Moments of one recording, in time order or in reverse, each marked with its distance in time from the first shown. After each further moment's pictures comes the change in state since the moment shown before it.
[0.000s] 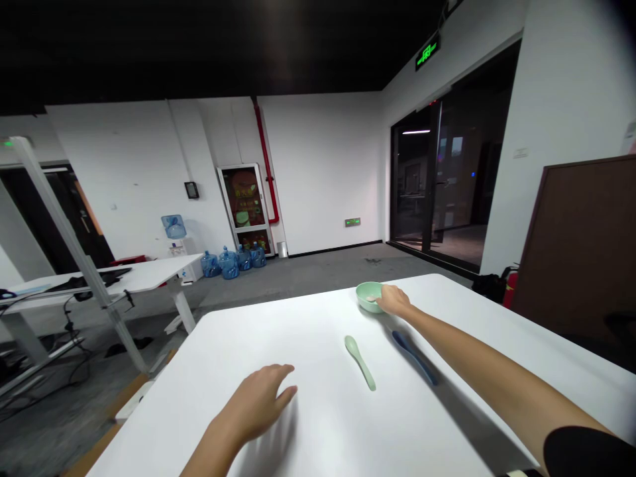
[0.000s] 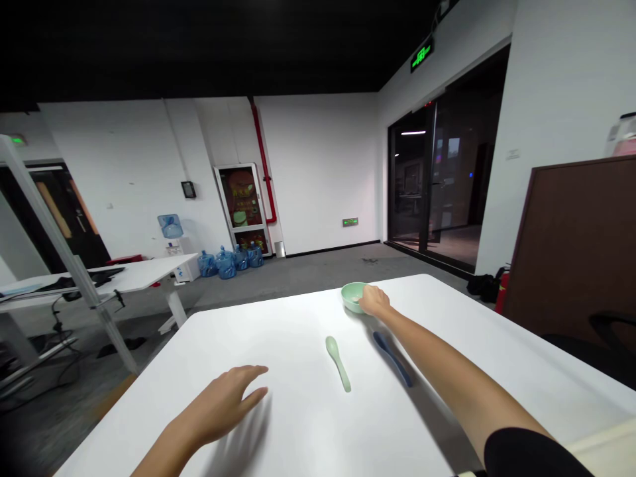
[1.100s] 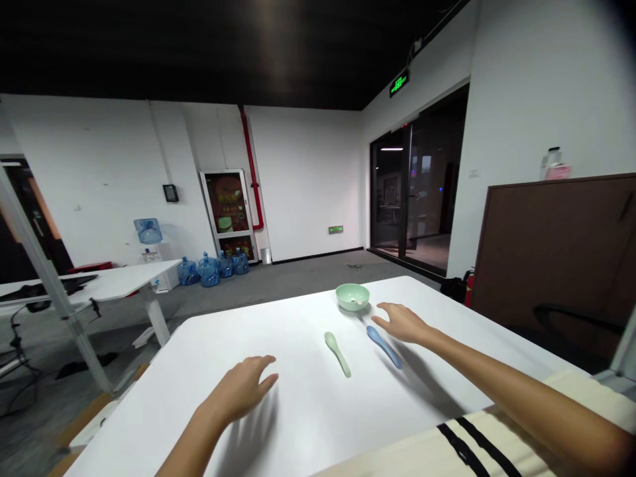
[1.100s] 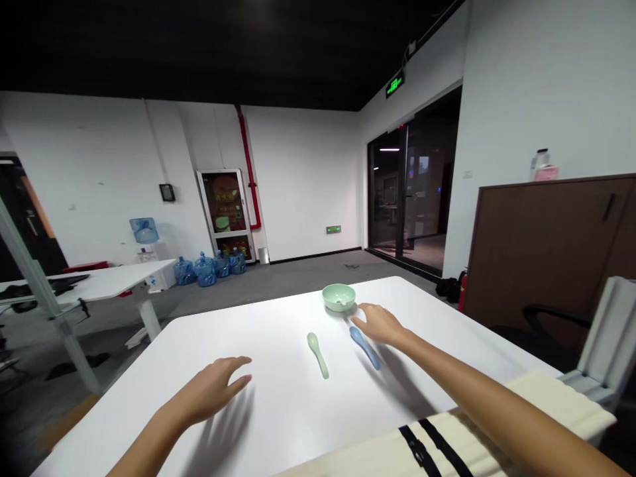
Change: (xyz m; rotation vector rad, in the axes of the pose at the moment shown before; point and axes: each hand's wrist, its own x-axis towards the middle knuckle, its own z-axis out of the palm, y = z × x) left_hand -0.003 -0.009 0.005 0.038 0.047 0.046; right_hand -0.131 0.057 -0.055 0.162 -0.003 -0.250
